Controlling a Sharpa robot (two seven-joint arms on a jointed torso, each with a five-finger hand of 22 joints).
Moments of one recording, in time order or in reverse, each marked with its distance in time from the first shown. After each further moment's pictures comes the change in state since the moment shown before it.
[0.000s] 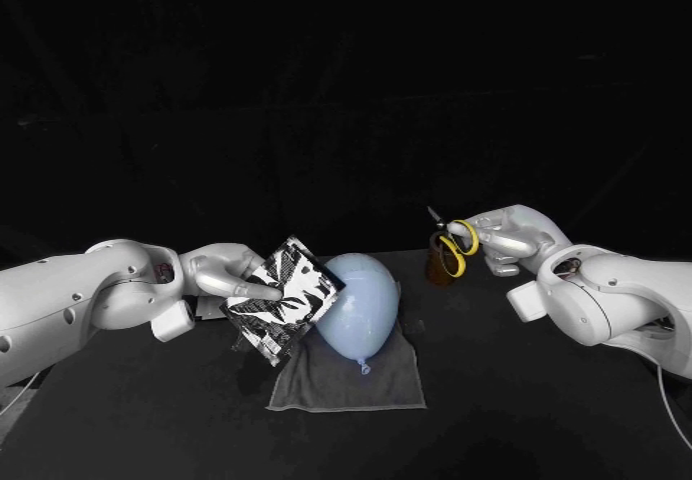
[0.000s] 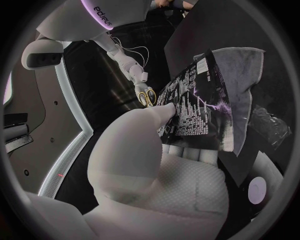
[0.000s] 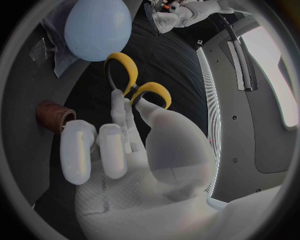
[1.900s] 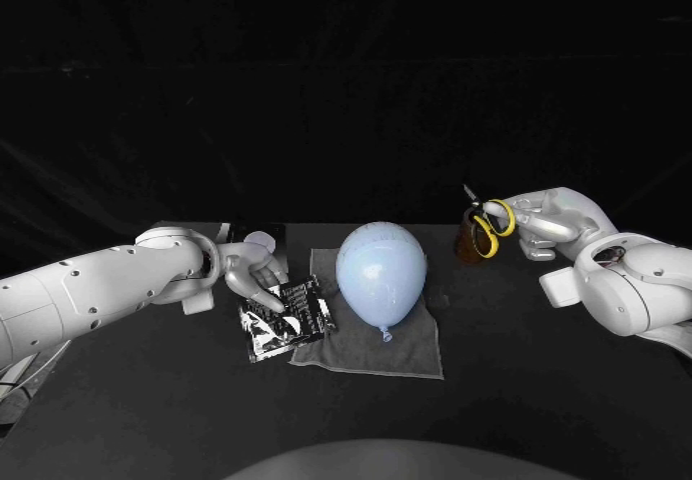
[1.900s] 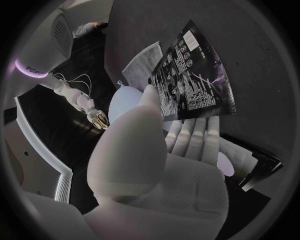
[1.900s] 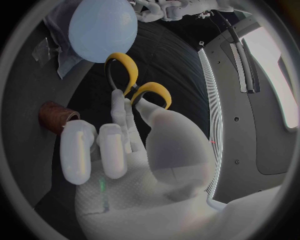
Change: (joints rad) left arm -0.103 0.066 -0.036 -0.151 -0.504 -0.206 -0.045; left_hand 0.136 -0.140 -0.717 0.213 0.008 -0.275 0.009 -0.198 0.151 -0.423 0.140 0.009 -0.001 -0.437 0.140 -0.067 -0.039 -0.031 -0.427 0.116 -0.115 -0.010; right arm -0.026 0.020 0.000 -0.035 0.001 0.008 0.012; right_hand -0.004 -0.004 0.005 0.000 -0.004 -0.003 -0.004 0.001 0.002 -0.001 -0.005 0.000 0.004 0.003 -0.001 -0.004 0.001 0.000 0.000 0.000 0.000 0.001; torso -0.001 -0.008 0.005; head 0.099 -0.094
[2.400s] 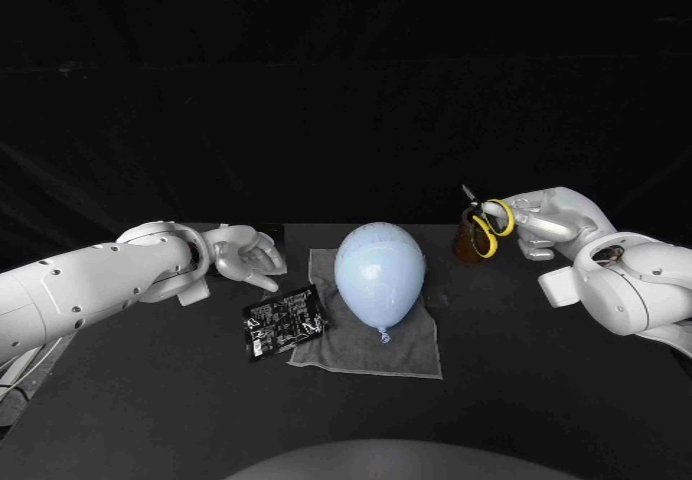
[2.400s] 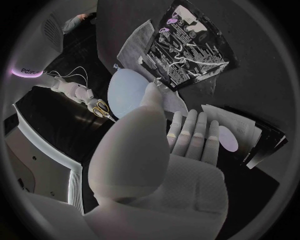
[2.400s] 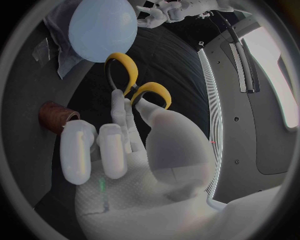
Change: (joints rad) left arm 0.005 -0.036 0.024 0.020 0.012 -0.150 0.035; left_hand 0.048 0.010 0.003 0.000 0.000 -0.006 0.000 0.065 -0.008 -0.015 -0.001 0.038 0.006 -0.055 0.008 0.037 0.003 -0.047 -0.209 0.001 -0.009 -0.012; right arm 0.000 -0.002 0.000 0.000 0.000 0.005 0.001; right_hand 0.002 0.002 0.000 0.000 0.004 -0.001 0.001 0.000 0.001 0.000 0.000 0.000 0.001 0.000 0.000 0.003 -0.001 0.000 0.000 0.000 0.000 0.000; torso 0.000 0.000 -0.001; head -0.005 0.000
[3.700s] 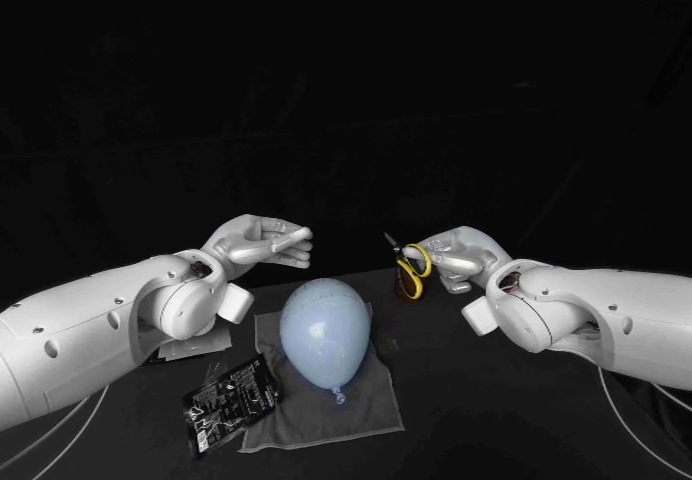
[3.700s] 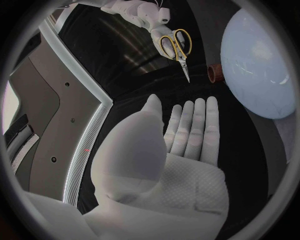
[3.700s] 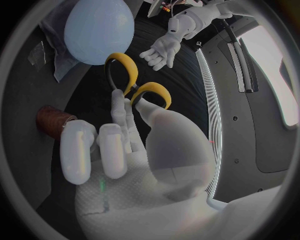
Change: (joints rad) left arm 0.135 0.252 0.028 0.066 0.798 -0.194 0.102; left_hand -0.113 0.108 0.076 -0.006 0.000 0.200 0.032 0.013 -0.155 0.204 -0.072 0.057 -0.004 0.235 -0.087 0.200 0.069 0.087 0.458 -0.039 0.146 0.032; right arm 0.000 0.020 0.002 -0.005 0.006 0.005 0.012; right_hand 0.001 0.001 0.000 0.000 0.001 0.002 -0.002 -0.001 0.000 0.004 -0.003 0.000 0.000 -0.002 0.002 -0.003 0.000 0.000 -0.002 0.002 0.000 0.000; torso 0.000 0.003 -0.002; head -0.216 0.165
